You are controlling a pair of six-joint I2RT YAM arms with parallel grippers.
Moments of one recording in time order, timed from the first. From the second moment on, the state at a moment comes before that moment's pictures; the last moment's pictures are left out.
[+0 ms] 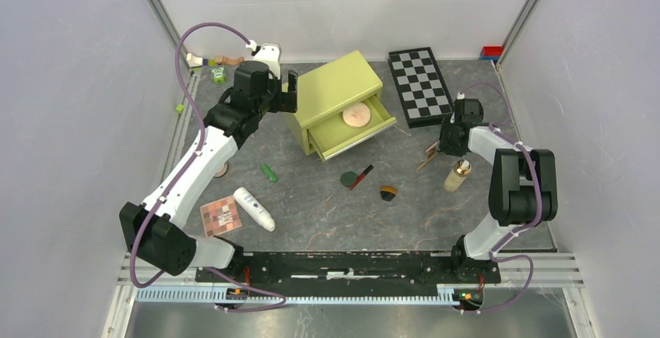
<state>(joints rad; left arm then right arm) -0.41 1.35 1.33 -0.44 -0.23 -0.10 -0.04 1.66 0.94 -0.30 0.02 0.23</state>
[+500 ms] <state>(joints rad) -0.41 1.35 1.33 -0.44 -0.23 -0.10 -0.03 1.70 0.96 -0.30 0.02 0.23</state>
